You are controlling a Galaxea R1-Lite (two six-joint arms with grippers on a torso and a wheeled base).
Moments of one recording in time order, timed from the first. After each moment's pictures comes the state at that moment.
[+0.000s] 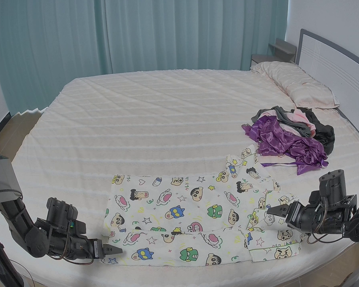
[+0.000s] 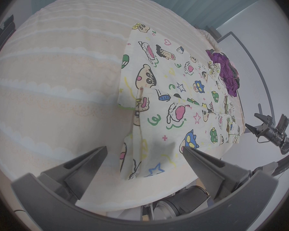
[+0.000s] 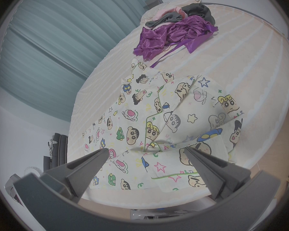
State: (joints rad) left arm -0.20 1.95 -0.22 -0.68 -0.30 -0.37; right arm 0.36 1.65 -0.30 -0.60 0.02 0.84
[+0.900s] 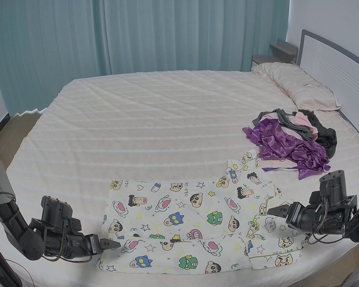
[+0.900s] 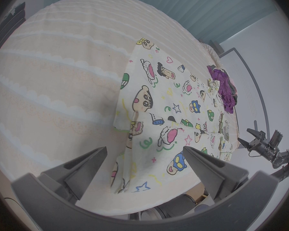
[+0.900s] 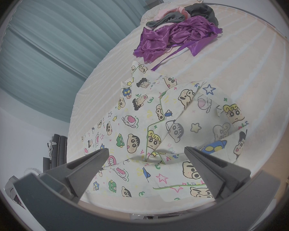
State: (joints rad) left arm -0.19 1.89 -0.18 -0.74 -0.30 -0.49; right arm 0.36 1.65 -0.30 -0.60 0.02 0.83
